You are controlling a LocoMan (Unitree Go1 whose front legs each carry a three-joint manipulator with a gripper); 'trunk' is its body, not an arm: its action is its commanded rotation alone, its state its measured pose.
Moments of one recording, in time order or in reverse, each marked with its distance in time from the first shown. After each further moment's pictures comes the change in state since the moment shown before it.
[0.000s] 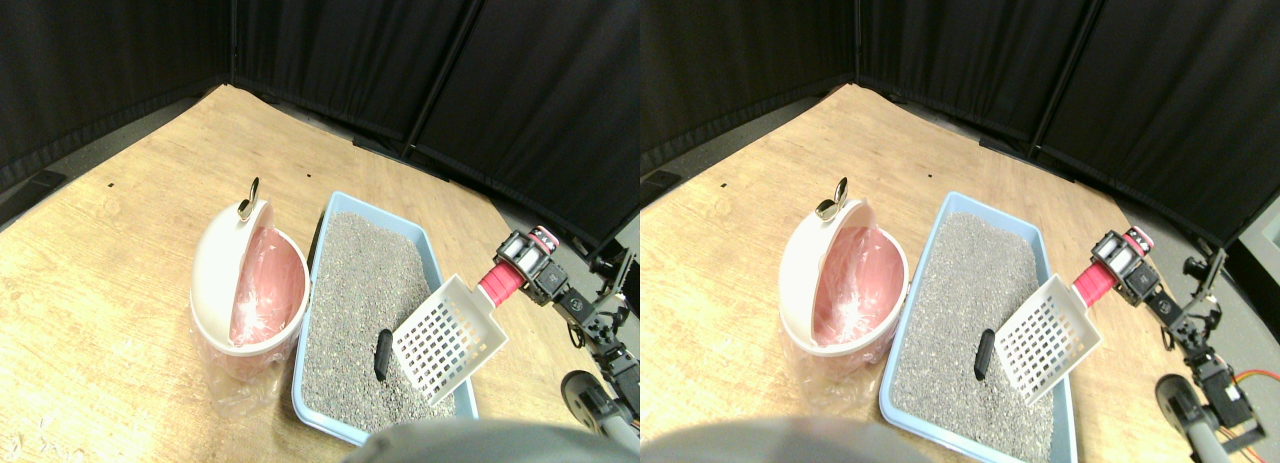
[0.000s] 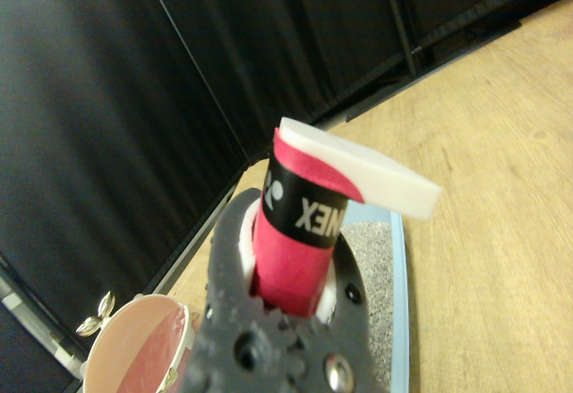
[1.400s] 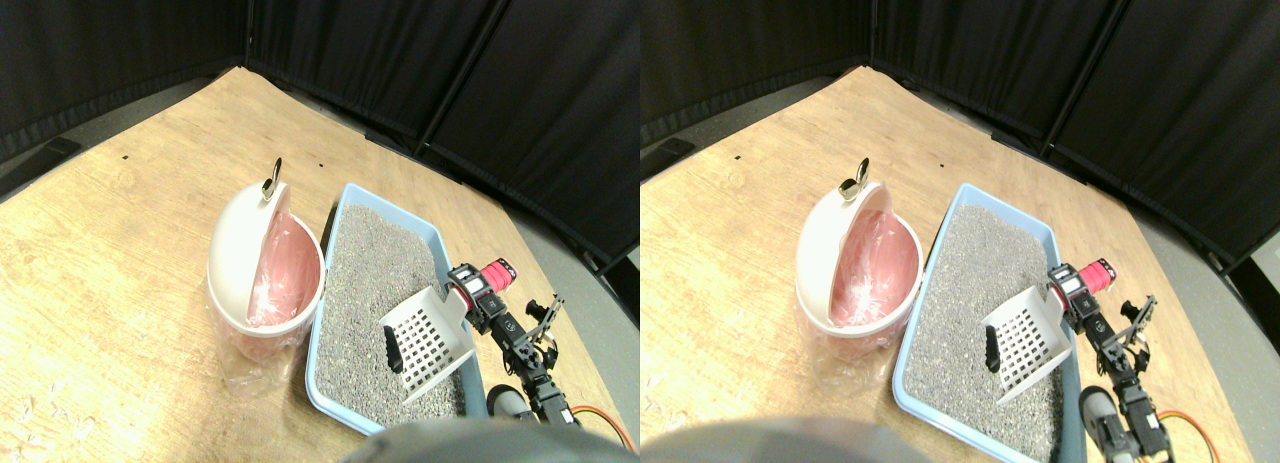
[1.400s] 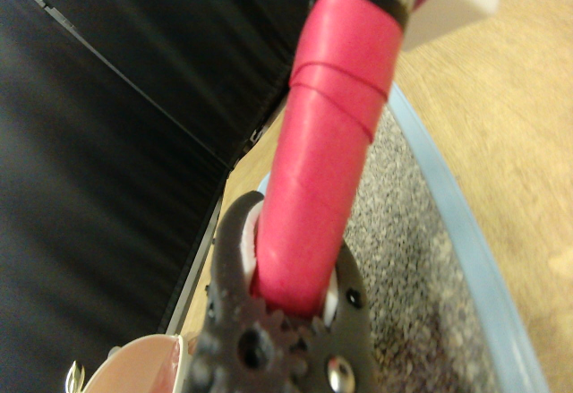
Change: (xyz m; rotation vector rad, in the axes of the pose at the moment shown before) right arm 0.027 0.066 -0.033 0.349 0.140 -0.071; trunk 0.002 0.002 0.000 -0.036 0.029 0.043
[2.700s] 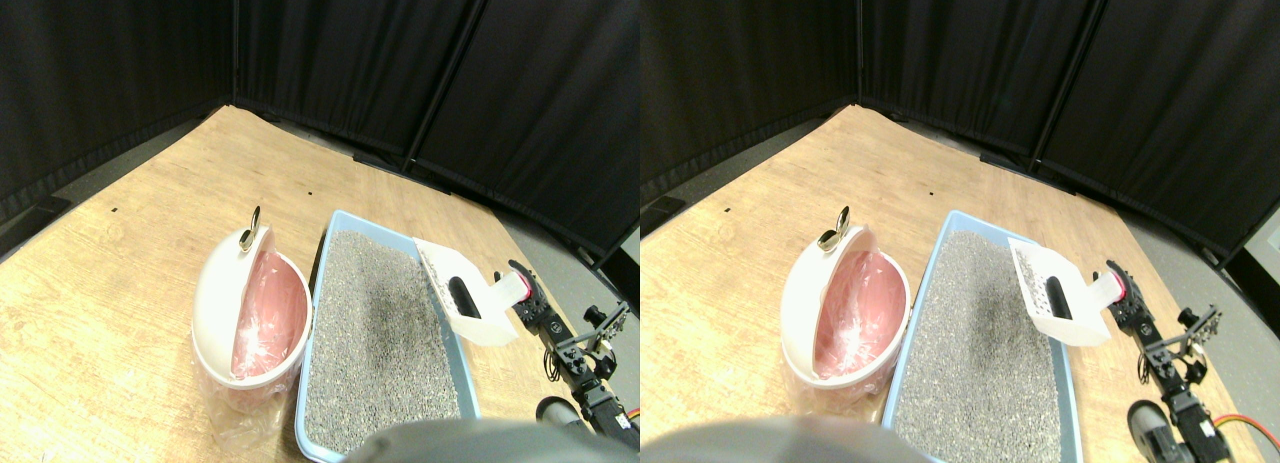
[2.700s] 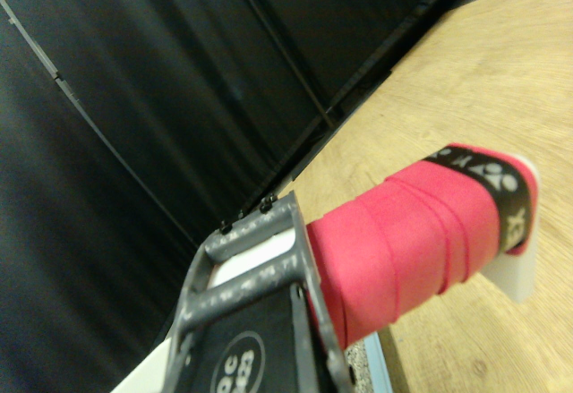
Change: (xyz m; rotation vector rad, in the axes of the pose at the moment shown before) right arm -0.025 -0.071 0.034 0.767 -0.177 -0.290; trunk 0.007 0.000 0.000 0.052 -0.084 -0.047
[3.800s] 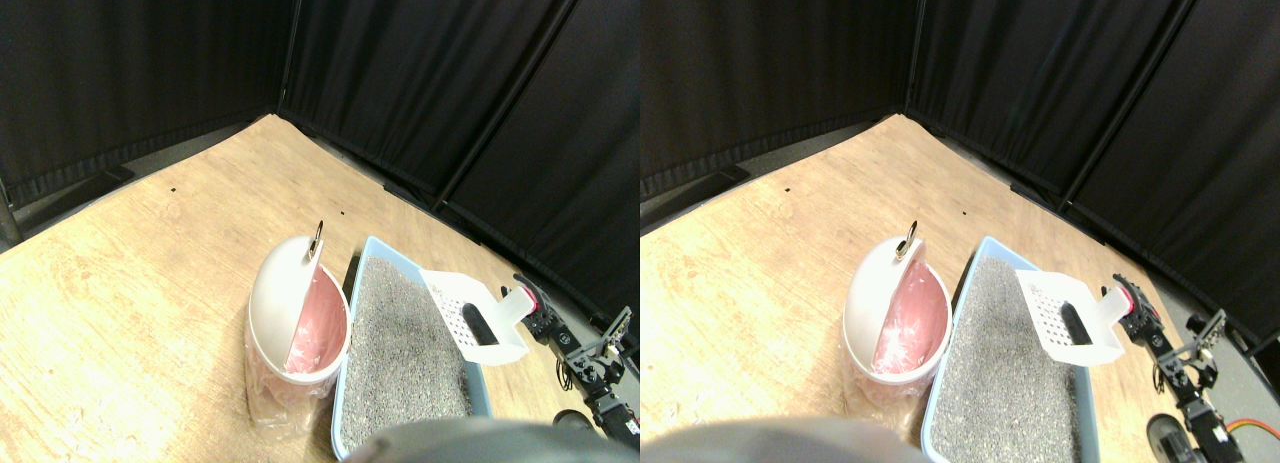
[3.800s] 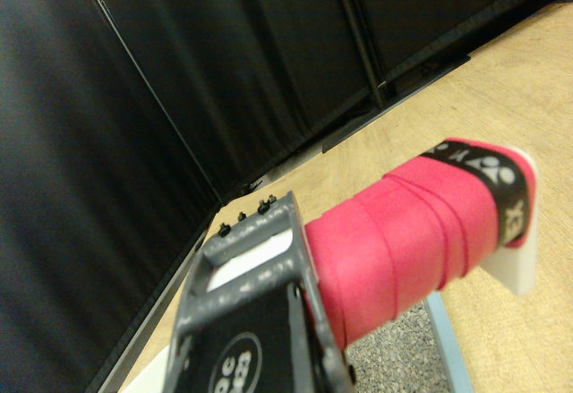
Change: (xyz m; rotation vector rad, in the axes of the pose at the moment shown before) right arm 0.037 0.051 -0.003 -0.167 0.121 0.158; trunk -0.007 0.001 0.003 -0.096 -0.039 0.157
